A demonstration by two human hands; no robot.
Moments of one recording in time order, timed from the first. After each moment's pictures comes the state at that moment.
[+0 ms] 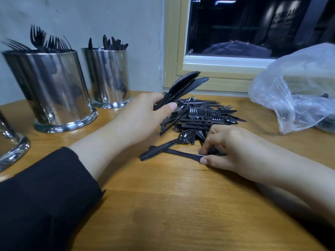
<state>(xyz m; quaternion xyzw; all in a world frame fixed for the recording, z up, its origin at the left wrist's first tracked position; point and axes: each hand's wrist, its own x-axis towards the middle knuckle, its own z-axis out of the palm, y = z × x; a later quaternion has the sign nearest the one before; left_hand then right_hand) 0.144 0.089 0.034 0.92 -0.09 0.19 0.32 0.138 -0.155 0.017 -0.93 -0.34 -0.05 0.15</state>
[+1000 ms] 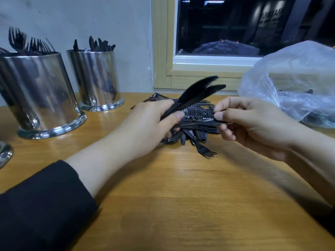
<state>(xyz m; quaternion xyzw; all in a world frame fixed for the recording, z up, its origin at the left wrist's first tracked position) 0.130 0.061 0.030 0.90 -0.18 0.16 0.36 0.147 -0.174 0.045 -0.71 -0.16 0.10 0.68</state>
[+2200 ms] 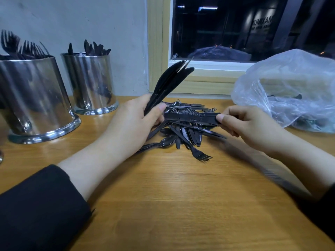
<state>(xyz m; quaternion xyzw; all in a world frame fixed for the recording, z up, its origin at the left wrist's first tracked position) 0.139 0.071 0.029 0.87 -0.13 0.25 0.40 0.174 -0.205 0.031 -0.89 -0.20 -0.11 0.39</state>
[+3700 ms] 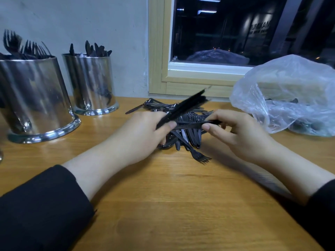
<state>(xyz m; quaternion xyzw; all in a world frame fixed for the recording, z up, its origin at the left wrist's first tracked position) 0.136 0.063 0.027 0.92 -0.14 0.15 0.33 0.168 -0.184 0.022 -0.86 -0.34 -0.21 0.32</state>
